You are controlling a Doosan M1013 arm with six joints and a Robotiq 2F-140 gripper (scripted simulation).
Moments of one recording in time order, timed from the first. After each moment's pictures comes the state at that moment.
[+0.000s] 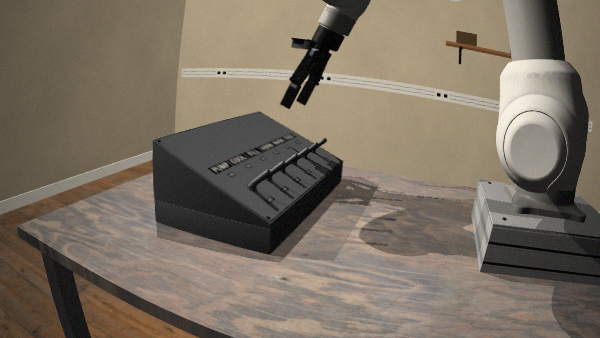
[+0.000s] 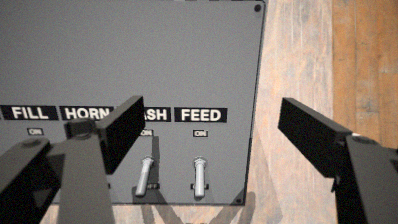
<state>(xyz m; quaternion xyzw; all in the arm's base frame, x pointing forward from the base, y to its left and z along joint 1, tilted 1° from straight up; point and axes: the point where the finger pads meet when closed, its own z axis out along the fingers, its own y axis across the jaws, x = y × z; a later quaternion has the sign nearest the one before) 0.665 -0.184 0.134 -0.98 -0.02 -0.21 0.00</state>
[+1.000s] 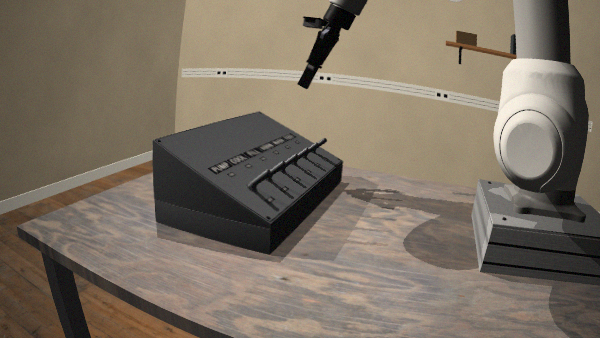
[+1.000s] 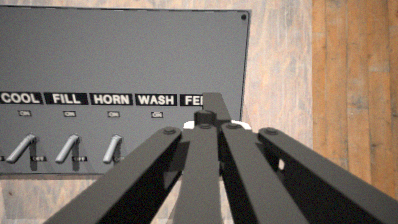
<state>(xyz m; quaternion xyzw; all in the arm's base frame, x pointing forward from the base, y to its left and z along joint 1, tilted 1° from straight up) 0.636 -0.185 0.197 -0.98 -0.02 -0.21 0.00</state>
